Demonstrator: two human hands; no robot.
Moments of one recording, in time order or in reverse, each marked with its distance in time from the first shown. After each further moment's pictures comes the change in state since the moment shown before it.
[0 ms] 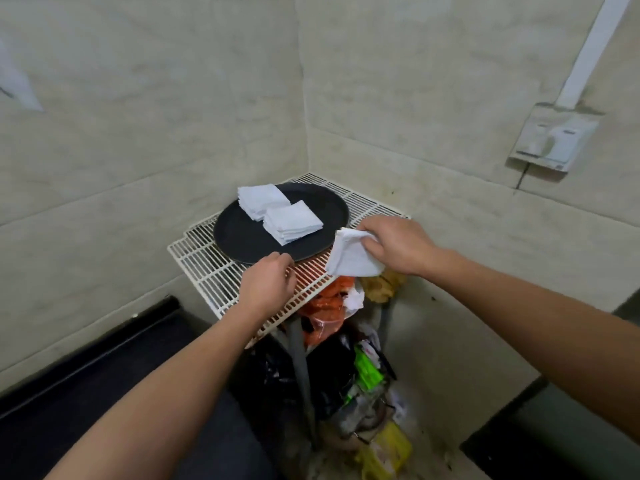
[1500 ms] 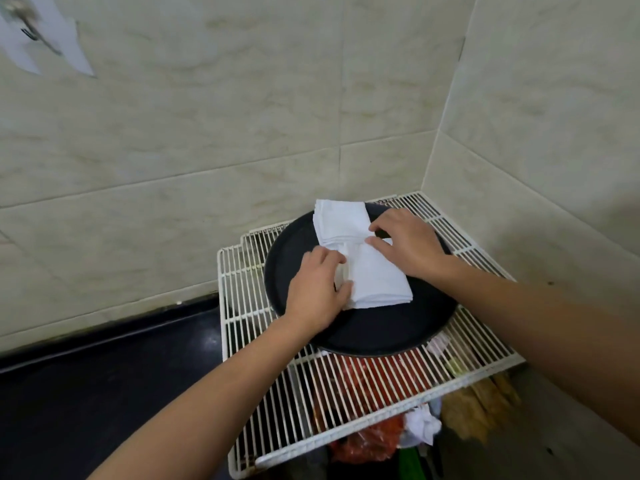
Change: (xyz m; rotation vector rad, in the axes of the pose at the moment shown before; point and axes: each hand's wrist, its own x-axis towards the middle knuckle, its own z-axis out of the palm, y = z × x) left_hand 0.136 -0.072 0.051 -0.157 0.099 -0.395; right_hand 0.293 0.024 0.162 0.147 -0.067 -0.340
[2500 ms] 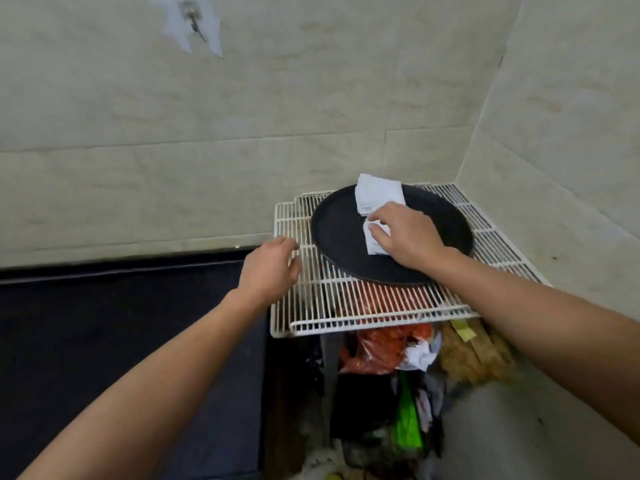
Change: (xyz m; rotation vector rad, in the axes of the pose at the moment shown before) left_hand -0.115 -0.024 -0.075 0.275 0.086 -0.152; right_hand -0.079 -0.081 -0.051 0.068 0.036 -0.144
